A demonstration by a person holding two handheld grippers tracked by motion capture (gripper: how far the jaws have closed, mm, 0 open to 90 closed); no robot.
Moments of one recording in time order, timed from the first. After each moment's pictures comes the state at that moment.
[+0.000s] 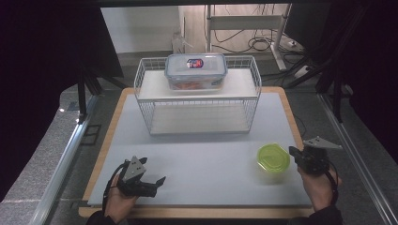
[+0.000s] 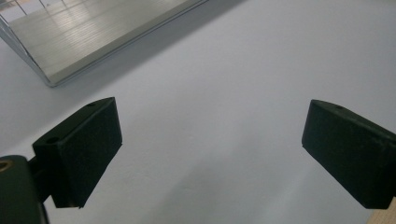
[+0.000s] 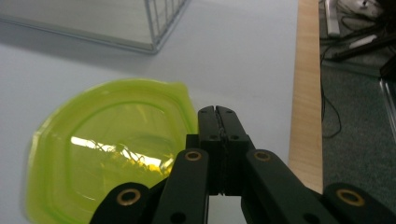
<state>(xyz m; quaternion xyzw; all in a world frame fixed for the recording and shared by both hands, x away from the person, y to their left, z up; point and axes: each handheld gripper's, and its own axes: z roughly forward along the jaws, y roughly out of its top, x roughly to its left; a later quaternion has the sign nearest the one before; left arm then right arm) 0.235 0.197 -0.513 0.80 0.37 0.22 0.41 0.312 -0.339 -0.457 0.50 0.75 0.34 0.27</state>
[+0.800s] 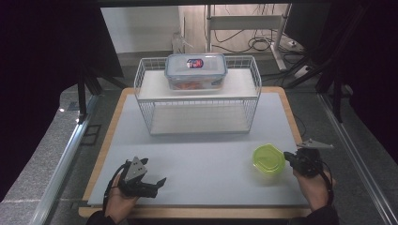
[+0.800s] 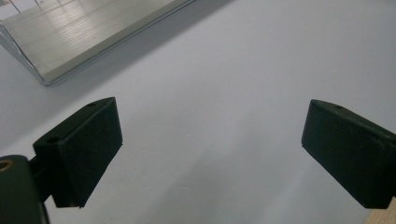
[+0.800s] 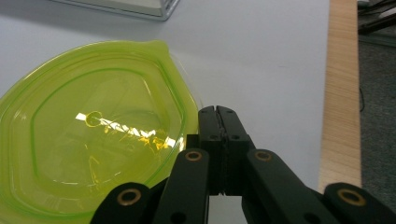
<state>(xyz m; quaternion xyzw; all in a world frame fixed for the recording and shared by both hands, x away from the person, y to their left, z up) 0.235 0.194 -0.514 0.81 0.36 0.21 0.41 0.317 -0.331 -0.475 0.51 0.77 0.33 0.22</state>
